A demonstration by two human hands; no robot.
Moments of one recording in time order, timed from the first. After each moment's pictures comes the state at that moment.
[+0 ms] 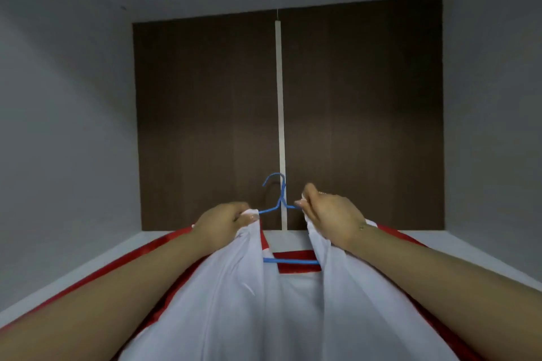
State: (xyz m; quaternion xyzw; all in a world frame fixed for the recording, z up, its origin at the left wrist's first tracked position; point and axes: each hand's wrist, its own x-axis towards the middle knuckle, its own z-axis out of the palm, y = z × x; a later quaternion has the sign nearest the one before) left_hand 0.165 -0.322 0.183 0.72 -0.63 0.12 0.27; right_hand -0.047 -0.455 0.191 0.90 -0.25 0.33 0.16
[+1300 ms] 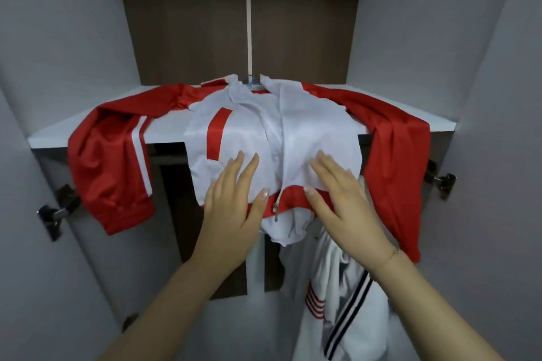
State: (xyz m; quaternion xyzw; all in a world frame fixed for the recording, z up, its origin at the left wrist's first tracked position) left_hand -0.076 0.061 0.006 0.63 -0.64 0.06 0.43; right_hand -0.263 -0.016 0.019 0.85 -0.36 0.38 -0.08
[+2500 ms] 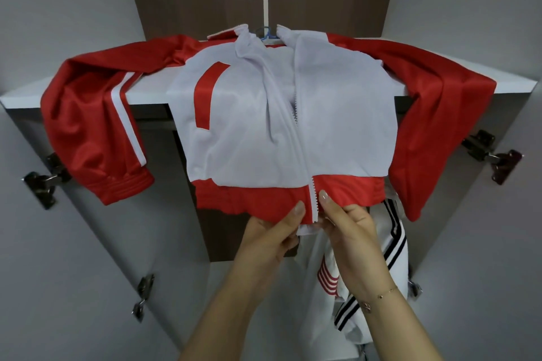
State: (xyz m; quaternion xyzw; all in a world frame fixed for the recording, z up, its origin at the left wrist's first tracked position) left_hand -0.124 0.046 -0.055 0.40 -0.34 -0.51 0.69; right_hand -0.244 -0.017 -0.062 0.45 -0.28 0.52 -0.67
